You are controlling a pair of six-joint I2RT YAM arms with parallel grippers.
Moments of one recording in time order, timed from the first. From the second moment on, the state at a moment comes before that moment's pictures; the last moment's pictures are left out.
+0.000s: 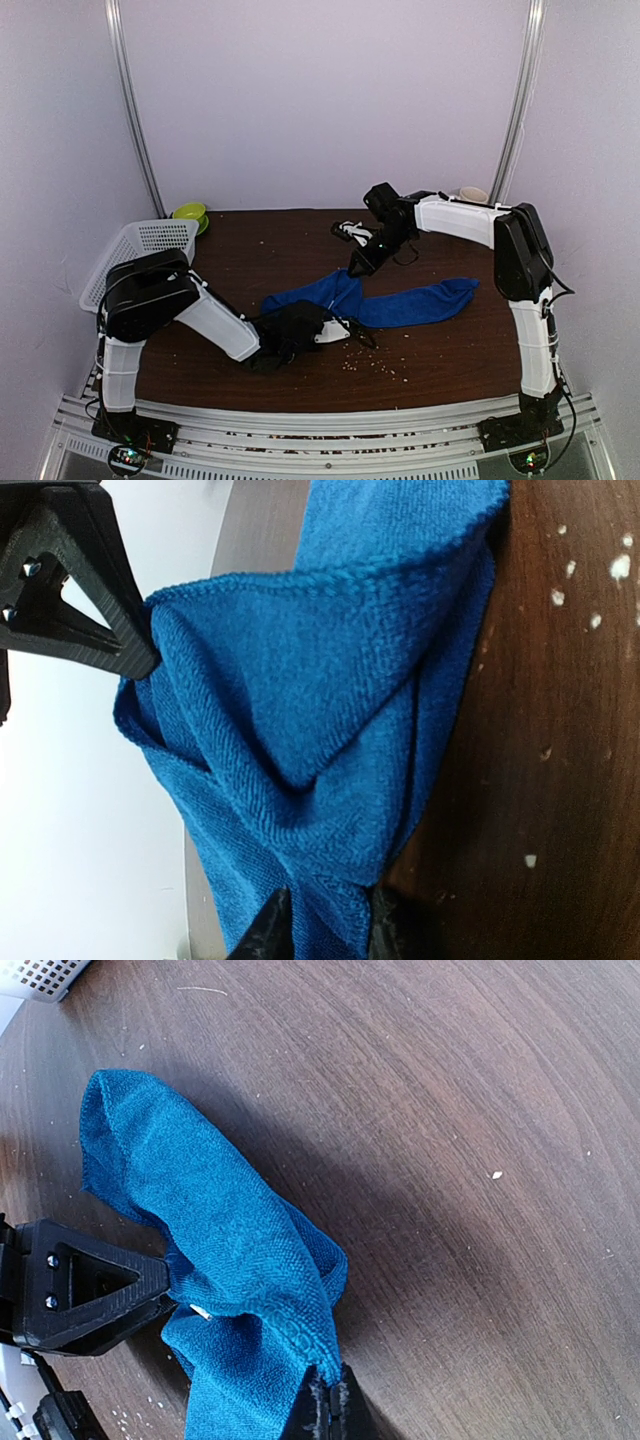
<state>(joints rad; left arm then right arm) -1.08 2.12 0.95 0.64 -0.56 0.90 0.55 2.21 1.86 -0.77 -0.42 -0.26</state>
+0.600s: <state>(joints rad) -1.08 2.11 0.94 0.63 -0.59 0.88 0.55 2.21 1.86 -0.77 -0.42 -0.26</state>
